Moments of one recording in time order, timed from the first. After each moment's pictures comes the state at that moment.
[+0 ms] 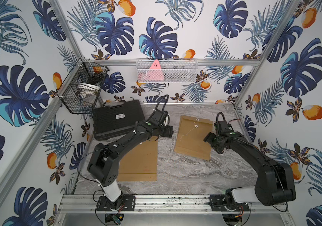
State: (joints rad) left arm -0.58 1.77 1.40 -0.54 0.15 -0.39; right arm 0.12 1.41 0.93 -0.70 0.00 0.83
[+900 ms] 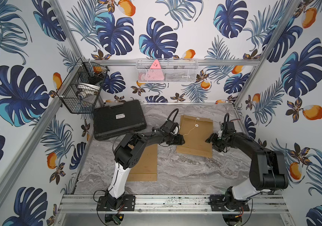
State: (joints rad) left arm -0.60 2.12 1.40 -0.19 0.39 -0.56; right arm -0.01 1.54 0.91 -0.51 -0.34 0.64
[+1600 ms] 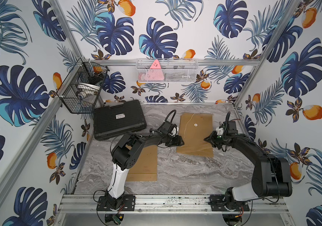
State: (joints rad) left arm -0.56 2.05 1.32 -0.18 0.47 -0.60; right arm 0.00 1.46 0.89 -0.45 -0.48 0.72
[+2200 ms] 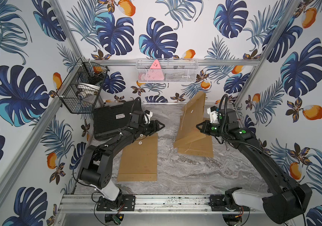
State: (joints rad) left arm -0.22 1.59 1.04 -0.01 0.66 -0.78; right arm 0.34 1.21 1.21 -0.62 -0.34 0.52
